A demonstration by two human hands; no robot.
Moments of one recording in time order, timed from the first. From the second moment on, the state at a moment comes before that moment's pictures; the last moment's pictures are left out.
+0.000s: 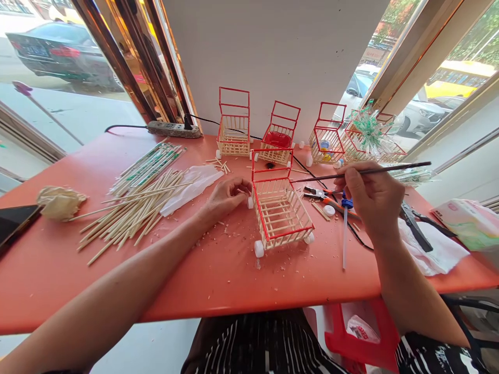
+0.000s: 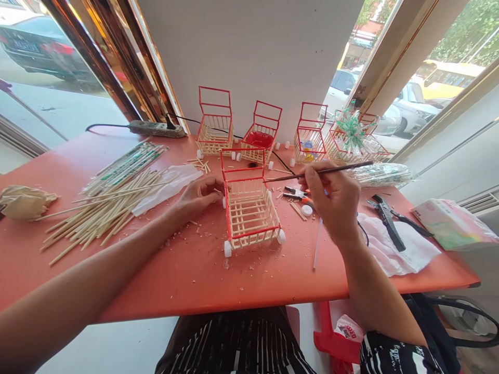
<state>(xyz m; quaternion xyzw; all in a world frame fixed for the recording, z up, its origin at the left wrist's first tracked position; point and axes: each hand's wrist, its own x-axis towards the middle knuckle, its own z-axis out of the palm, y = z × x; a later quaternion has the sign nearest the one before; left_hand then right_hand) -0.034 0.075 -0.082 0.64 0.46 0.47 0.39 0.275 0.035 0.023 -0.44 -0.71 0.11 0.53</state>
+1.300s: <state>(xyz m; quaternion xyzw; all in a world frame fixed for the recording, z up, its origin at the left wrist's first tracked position) -0.030 0.068 -0.070 0.63 0.47 0.47 0.39 0.283 0.019 0.030 -0.41 -0.73 0.07 0.53</state>
